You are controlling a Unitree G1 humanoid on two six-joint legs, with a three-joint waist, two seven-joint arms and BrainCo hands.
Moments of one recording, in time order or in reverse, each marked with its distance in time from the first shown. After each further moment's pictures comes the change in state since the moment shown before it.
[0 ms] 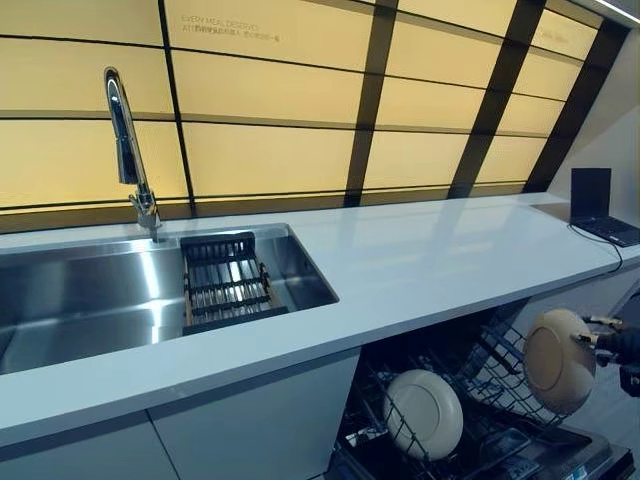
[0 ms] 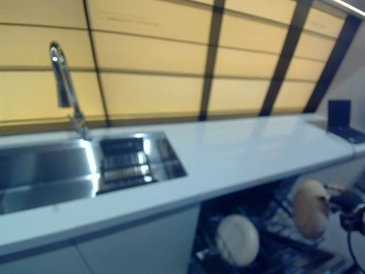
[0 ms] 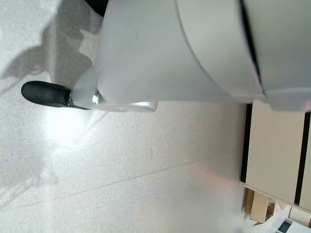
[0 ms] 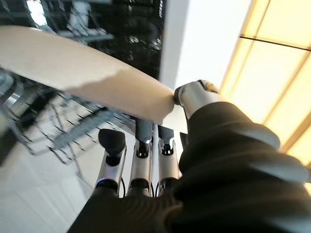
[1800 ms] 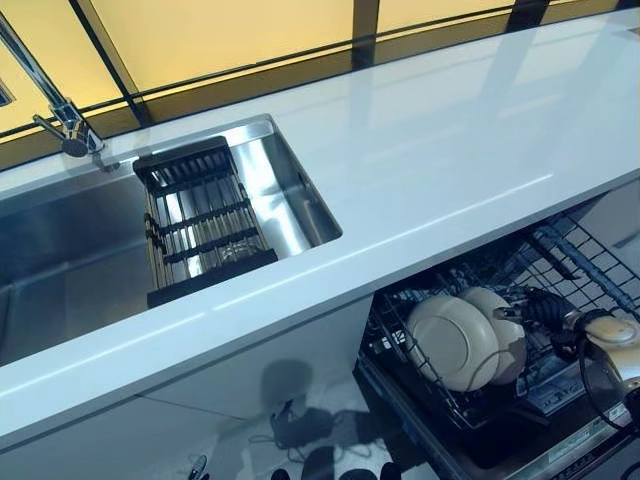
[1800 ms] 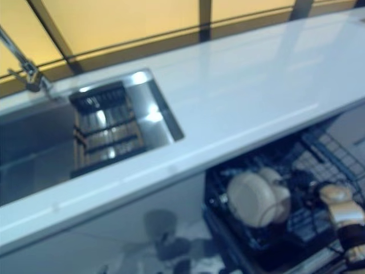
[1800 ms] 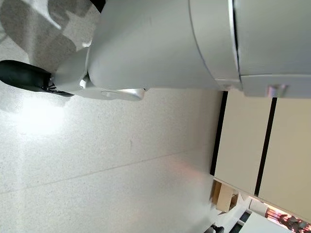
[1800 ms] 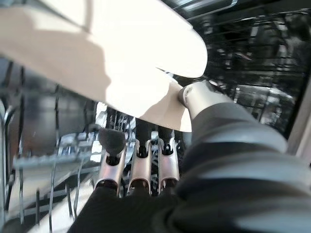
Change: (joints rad) left arm -0.112 0.011 -0.003 -0.083 -0.166 0.040 -0.104; right arm -0.277 0.051 0.215 -0.055 -0.279 -0.051 0.117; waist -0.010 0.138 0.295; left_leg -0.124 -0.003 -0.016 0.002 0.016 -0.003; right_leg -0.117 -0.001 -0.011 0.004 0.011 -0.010
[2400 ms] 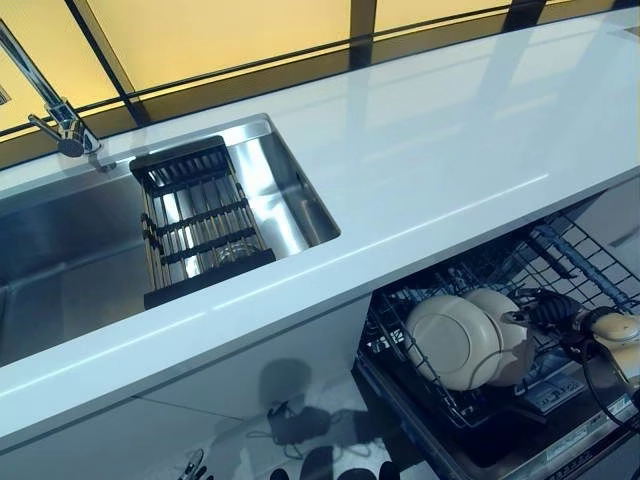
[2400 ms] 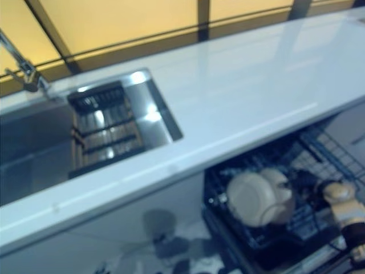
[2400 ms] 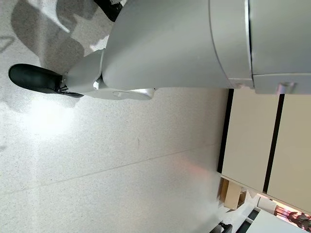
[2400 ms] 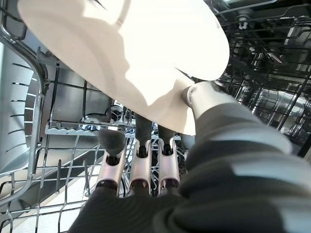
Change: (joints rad) left arm -0.020 0.017 0.000 0.000 0.000 -0.001 -0.011; right arm 0.002 -0.016 0.021 0.001 -0.097 -0.001 0.002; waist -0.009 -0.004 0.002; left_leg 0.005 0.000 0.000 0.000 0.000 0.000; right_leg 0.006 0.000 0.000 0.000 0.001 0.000
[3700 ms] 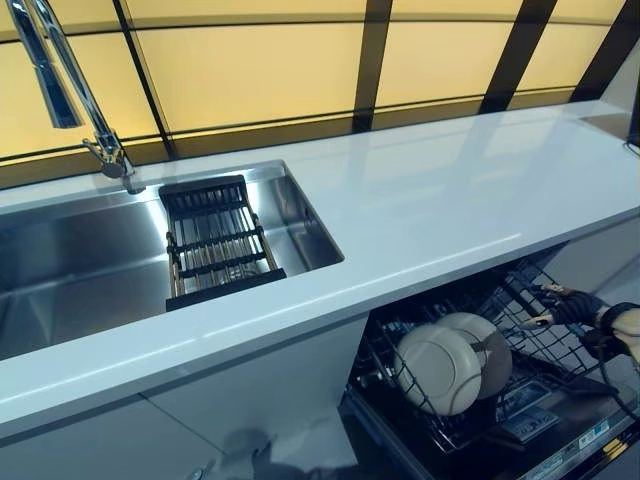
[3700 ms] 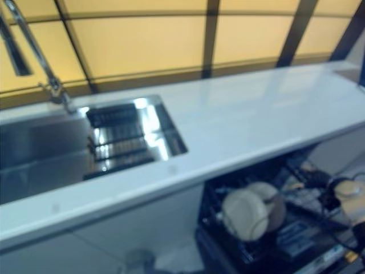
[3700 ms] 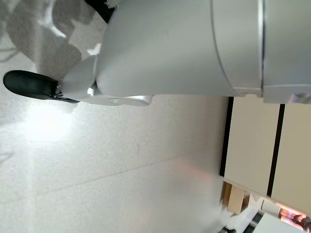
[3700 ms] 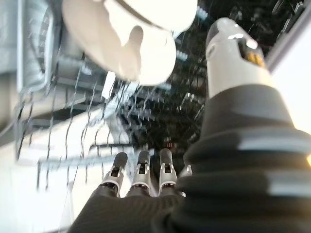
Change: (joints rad) left arm 0.025 -0.001 0.015 0.086 0.133 0.030 0.092; right arm 0.004 -0.128 0.007 -0.005 -0.001 0.081 0.015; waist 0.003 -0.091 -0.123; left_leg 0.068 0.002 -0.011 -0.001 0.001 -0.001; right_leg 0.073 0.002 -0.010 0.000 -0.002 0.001
